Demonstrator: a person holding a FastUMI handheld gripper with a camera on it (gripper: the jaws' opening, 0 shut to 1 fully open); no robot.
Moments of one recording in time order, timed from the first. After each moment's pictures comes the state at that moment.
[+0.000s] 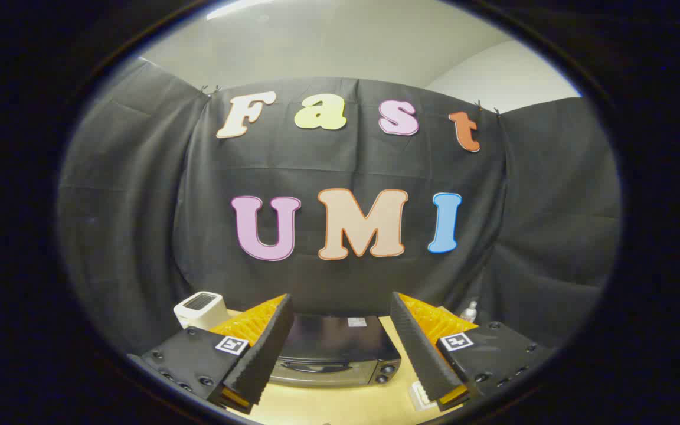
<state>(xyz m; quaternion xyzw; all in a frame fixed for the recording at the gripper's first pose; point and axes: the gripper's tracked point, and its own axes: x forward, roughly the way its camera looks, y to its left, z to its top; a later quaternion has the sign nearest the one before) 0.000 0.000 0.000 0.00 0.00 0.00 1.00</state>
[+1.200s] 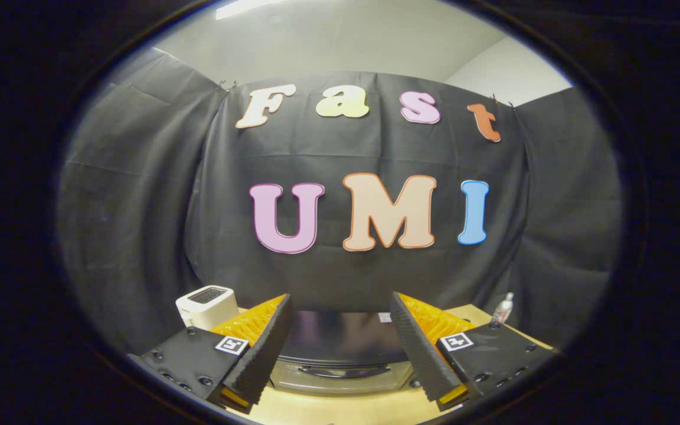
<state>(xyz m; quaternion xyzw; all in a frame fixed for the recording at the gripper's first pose) 0.057 0.062 -0.100 0.01 -0.02 0.05 1.00</state>
